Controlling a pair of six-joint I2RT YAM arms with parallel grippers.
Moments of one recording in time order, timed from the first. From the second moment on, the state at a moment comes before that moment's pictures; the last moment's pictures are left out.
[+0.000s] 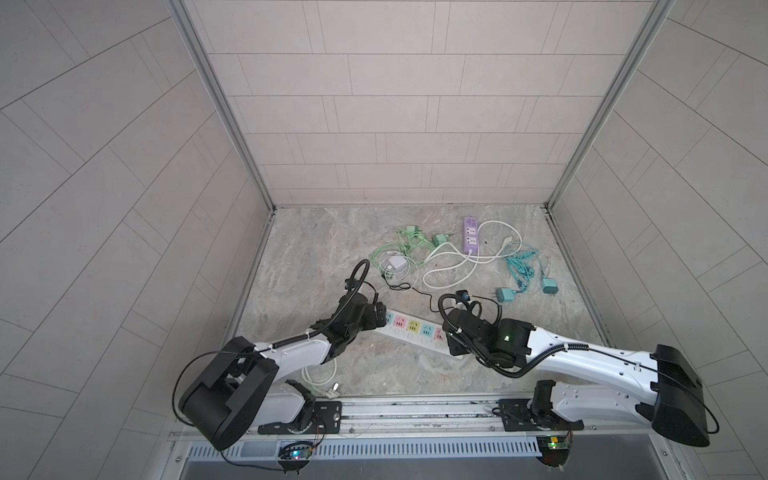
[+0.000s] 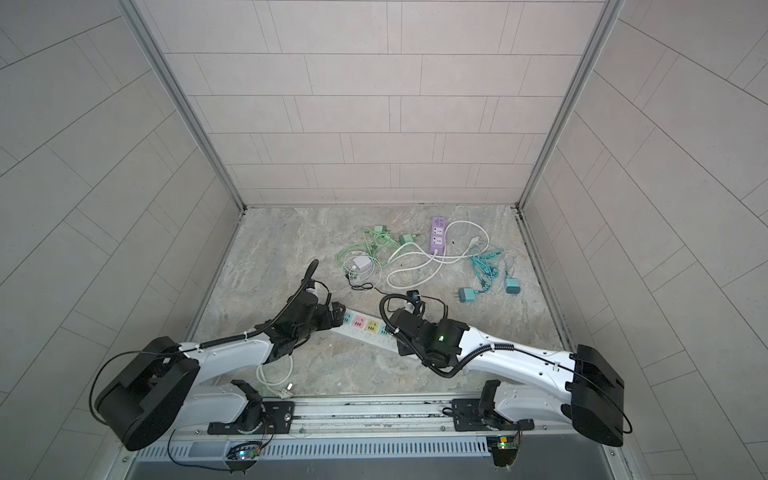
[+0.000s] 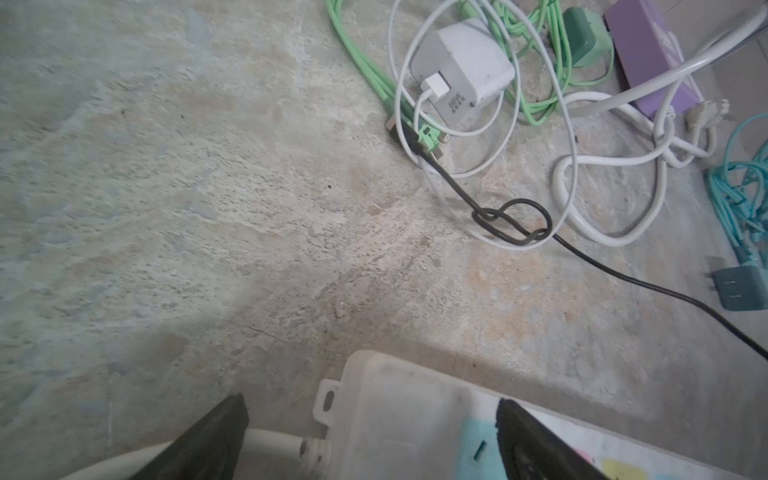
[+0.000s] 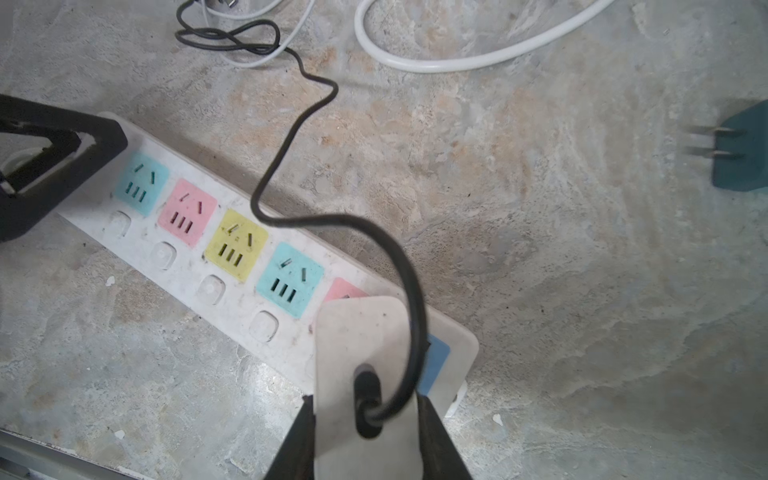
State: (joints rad) left arm -0.60 1.30 0.36 0.21 -0.08 -0.66; right arm 1.03 1.15 0.75 -0.69 0.34 0.86
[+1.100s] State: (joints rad) left arm -0.79 1.04 0.25 0.01 -0.08 -0.79; right arm 1.19 1.02 0.74 -0.91 0.52 1.08
